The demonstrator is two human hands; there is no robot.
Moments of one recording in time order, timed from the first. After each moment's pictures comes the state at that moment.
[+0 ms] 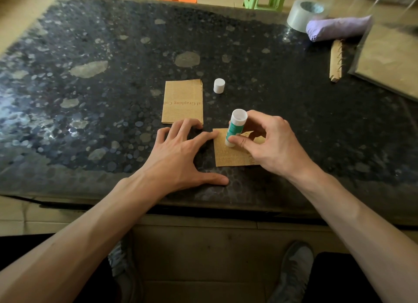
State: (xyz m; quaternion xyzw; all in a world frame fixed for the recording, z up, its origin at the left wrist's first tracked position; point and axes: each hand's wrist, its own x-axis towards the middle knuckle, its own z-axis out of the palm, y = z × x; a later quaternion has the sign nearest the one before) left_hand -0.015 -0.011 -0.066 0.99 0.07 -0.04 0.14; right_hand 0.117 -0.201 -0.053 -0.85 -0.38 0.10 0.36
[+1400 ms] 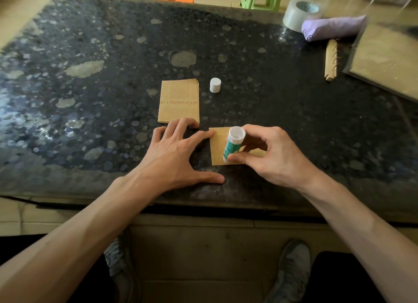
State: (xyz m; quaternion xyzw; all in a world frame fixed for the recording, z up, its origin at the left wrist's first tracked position) left_hand -0.016 -0.011 -0.067 0.99 0.07 -0.03 0.13; right_hand 0.104 -0.222 -0.044 -0.80 -0.41 0.18 0.39
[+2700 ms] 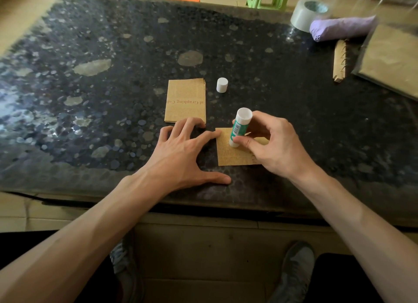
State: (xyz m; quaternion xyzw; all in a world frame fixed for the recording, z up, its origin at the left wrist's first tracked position) left_hand -0.016 -0.011 -0.066 0.99 0.07 -0.03 0.13; right_hand 0.114 -0.204 -0.053 -0.84 -0.36 0.09 0.38
